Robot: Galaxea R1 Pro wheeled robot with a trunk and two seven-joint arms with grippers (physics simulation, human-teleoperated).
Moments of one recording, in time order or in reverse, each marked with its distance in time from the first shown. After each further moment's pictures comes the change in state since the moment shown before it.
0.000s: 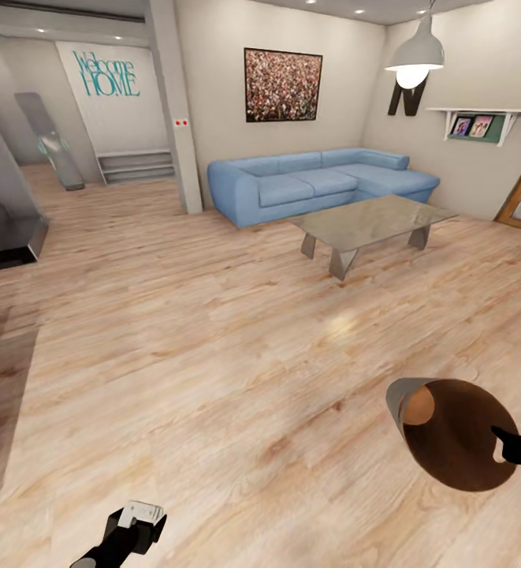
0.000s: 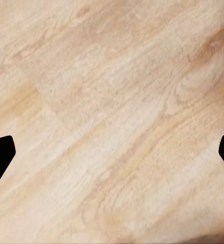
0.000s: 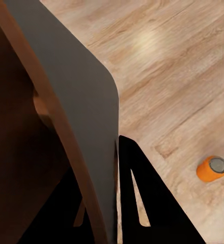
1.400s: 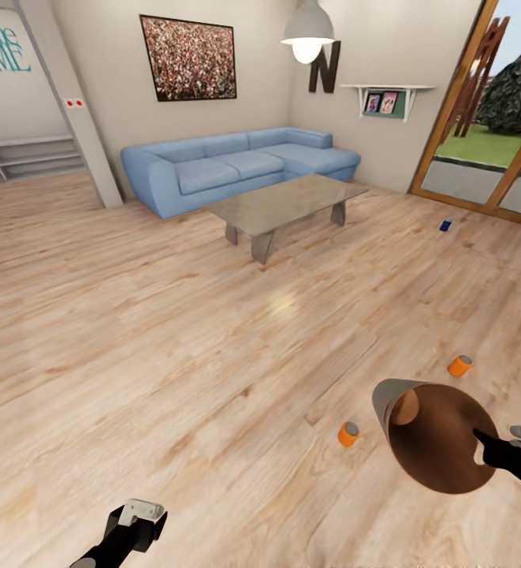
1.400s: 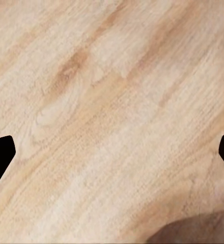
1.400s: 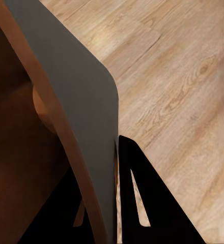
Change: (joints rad) left arm 0.001 0.000 -0.002 -0.004 -0.002 -0.023 0.000; right arm 0.011 0.073 0.002 -0.003 0.012 -0.065 0.003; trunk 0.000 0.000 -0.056
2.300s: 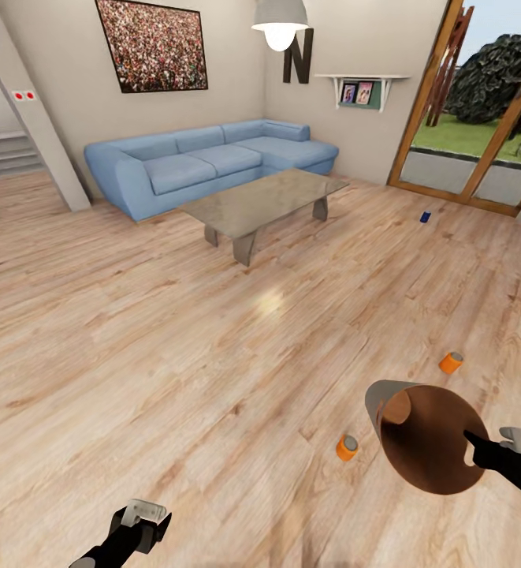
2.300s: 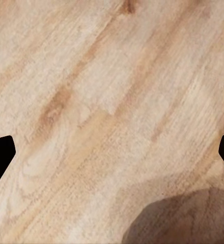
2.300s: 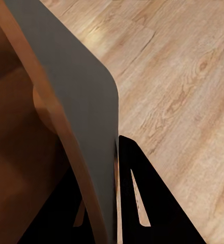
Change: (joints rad) left arm -0.001 0.000 0.008 0.000 0.002 0.000 -0.063; right arm 0.000 0.032 0.008 0.000 0.001 0.000 -0.004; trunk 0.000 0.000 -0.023
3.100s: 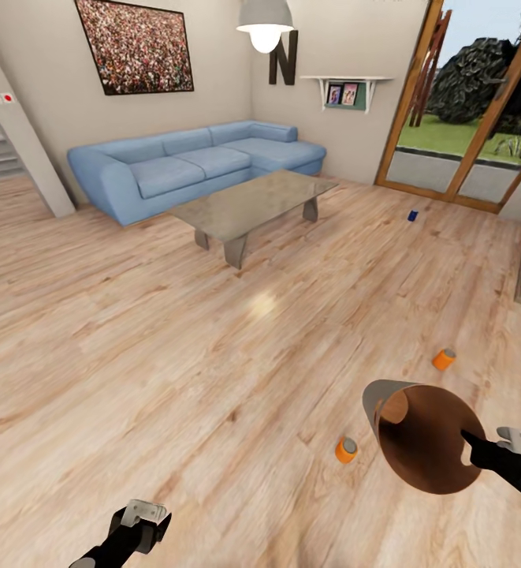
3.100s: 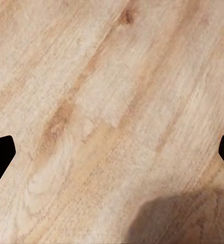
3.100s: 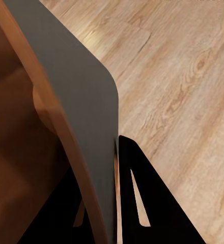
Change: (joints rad) left arm 0.000 0.000 0.000 0.001 0.000 0.000 0.000; right arm 0.000 0.010 0.000 -0.003 -0.003 0.000 0.004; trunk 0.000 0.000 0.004
